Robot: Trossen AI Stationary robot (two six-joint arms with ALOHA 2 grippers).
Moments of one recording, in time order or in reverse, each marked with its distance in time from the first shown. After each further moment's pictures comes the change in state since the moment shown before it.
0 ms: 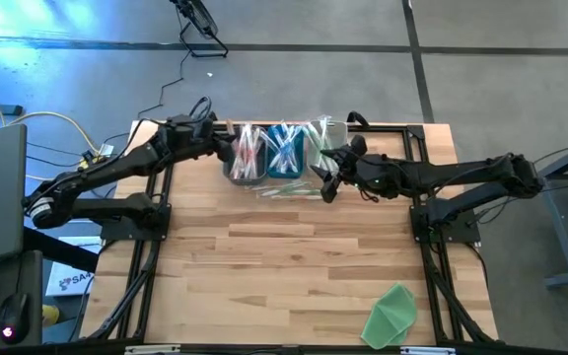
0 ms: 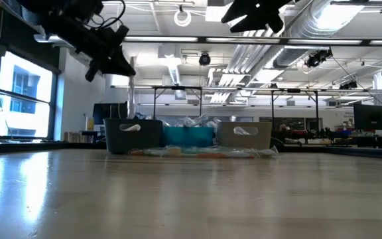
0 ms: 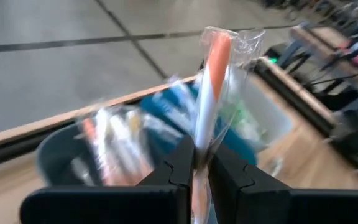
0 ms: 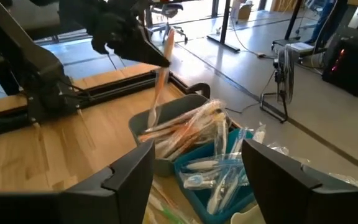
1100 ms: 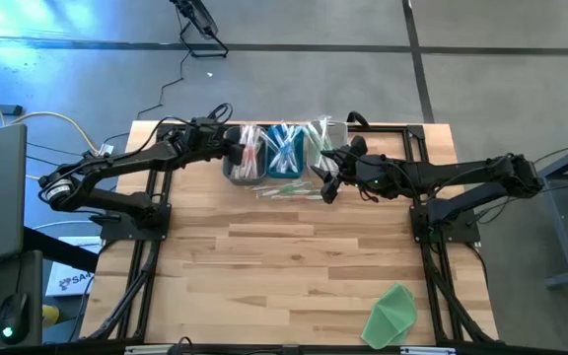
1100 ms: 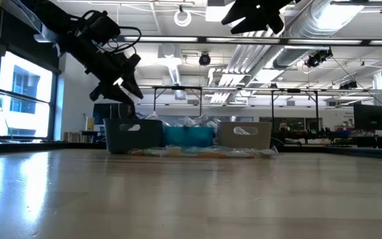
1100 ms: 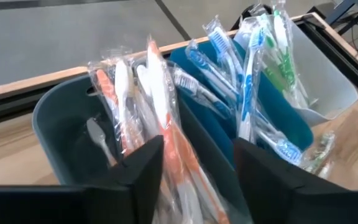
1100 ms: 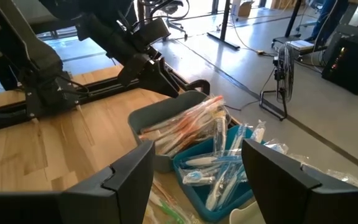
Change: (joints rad) left arm -0.002 0.227 0.000 0.037 -0.034 -0.011; right arm 0.000 0.008 0.000 -0.018 -0.002 0.007
